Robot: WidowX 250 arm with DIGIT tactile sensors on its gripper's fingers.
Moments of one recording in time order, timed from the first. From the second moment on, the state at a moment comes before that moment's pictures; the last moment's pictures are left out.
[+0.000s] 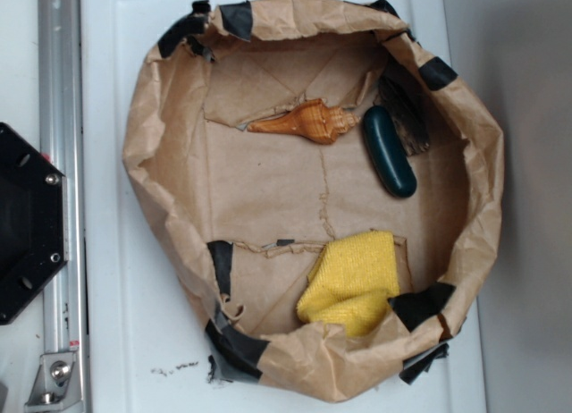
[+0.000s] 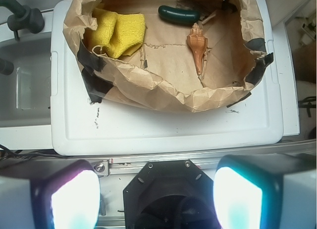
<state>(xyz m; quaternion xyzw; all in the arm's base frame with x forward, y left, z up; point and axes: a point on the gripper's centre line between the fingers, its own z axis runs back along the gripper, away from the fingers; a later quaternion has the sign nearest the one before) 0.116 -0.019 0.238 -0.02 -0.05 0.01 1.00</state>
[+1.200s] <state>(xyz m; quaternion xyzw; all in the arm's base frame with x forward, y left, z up) 0.266 -0.010 0.122 -0.14 -0.09 -0.02 0.99</state>
